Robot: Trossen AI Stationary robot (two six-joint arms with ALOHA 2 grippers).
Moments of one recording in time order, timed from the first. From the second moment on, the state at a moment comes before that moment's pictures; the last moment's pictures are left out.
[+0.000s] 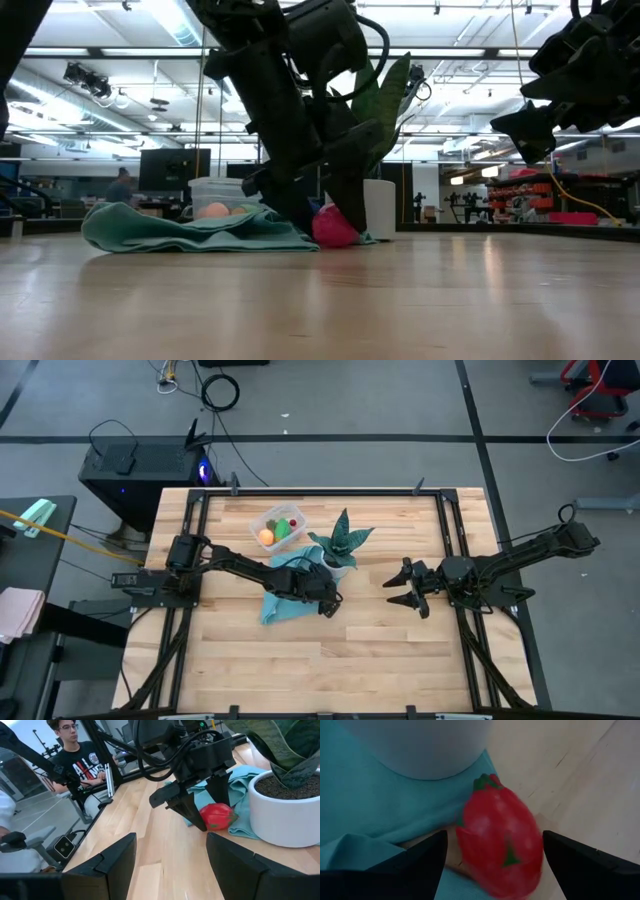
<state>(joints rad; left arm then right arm) -0.13 2.02 1.27 -0.29 -0.31 -0.84 0.19 0.68 0.01 0.49 0.01 0.36</state>
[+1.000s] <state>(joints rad) -0.13 2.02 1.27 -0.29 -0.31 -0.84 0.19 0.68 0.01 0.49 0.01 0.36</state>
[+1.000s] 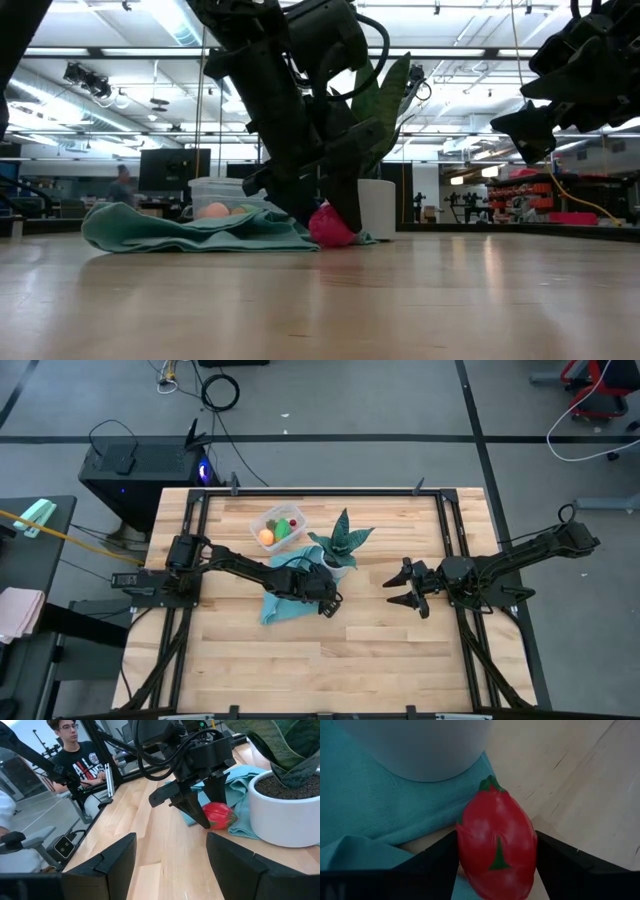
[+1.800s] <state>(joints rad) -0.16 1.99 1.30 -0.29 -0.29 -0.74 0.19 0.68 0.01 0.48 0.01 0.36</state>
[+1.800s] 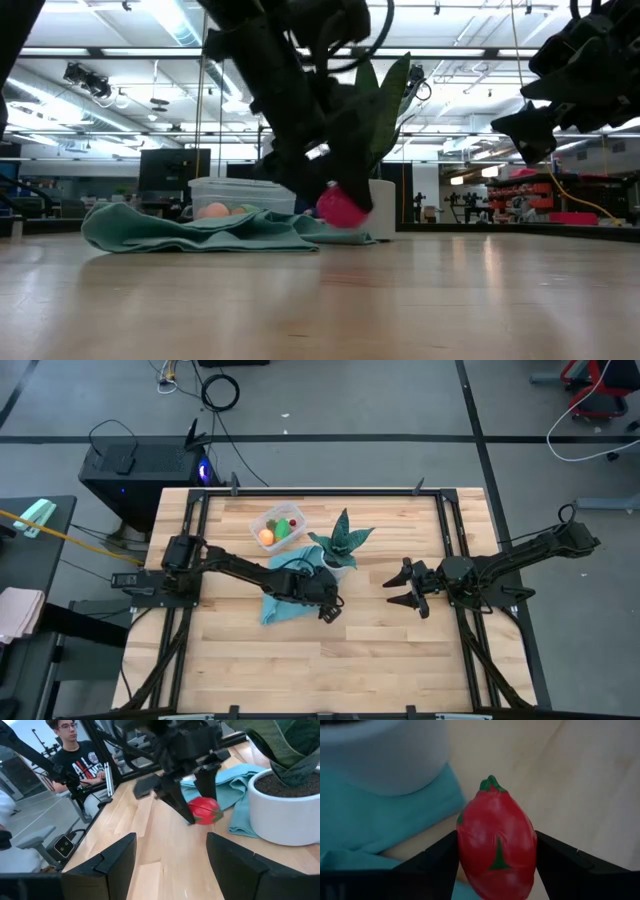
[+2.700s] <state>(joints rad) -0.29 1.99 1.71 -0.40 -0.32 -0.39 0.19 0.68 0.01 0.47 0.01 0.36</state>
